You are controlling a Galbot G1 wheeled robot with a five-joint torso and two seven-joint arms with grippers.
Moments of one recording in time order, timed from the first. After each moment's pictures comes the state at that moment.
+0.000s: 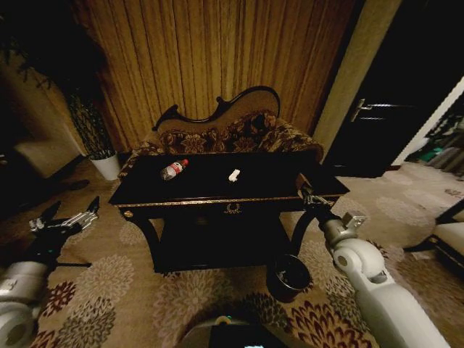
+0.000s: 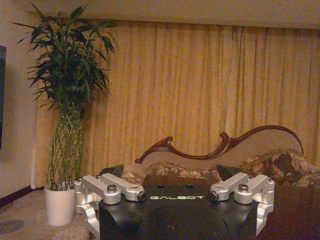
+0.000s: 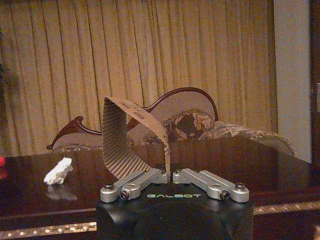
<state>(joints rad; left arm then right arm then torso) 1.79 -1.20 -1.32 -2.47 -0.85 0.35 0.02 -1.37 0.99 0.68 2.12 0.72 -0.28 0.16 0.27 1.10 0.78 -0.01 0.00</state>
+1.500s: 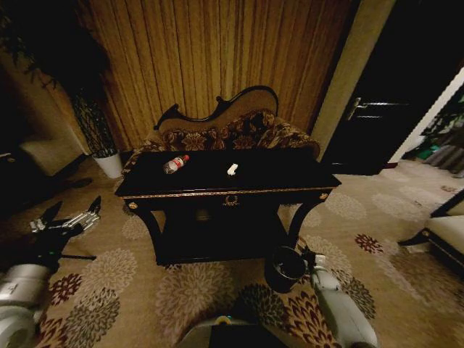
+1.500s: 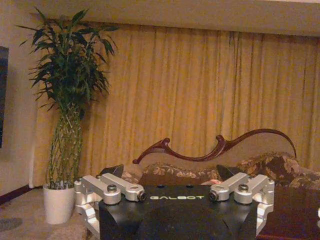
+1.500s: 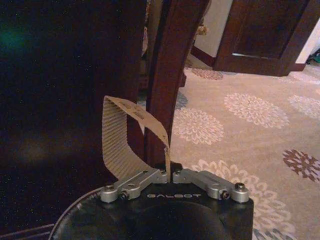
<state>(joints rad) 1.79 -1.24 -1.31 -2.50 -0.85 0.35 0.02 -1.07 1.20 0.57 0.94 0.28 0.01 0.06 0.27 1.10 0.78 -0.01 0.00</state>
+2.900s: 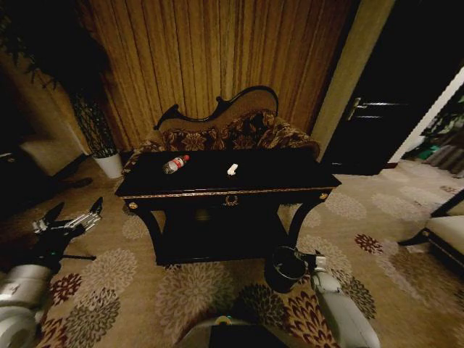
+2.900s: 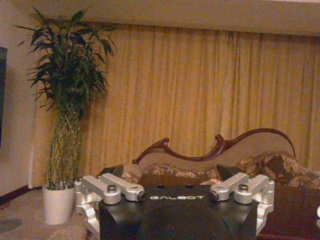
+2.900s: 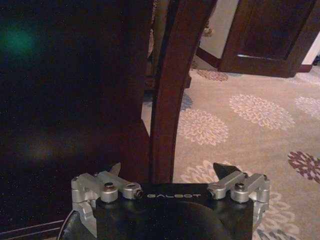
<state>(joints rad) 1.80 -1.23 -1.31 -2.50 -0.85 0.35 0.03 -1.12 1.19 0.57 1.02 0.29 -0.01 0.05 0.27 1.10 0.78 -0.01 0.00</state>
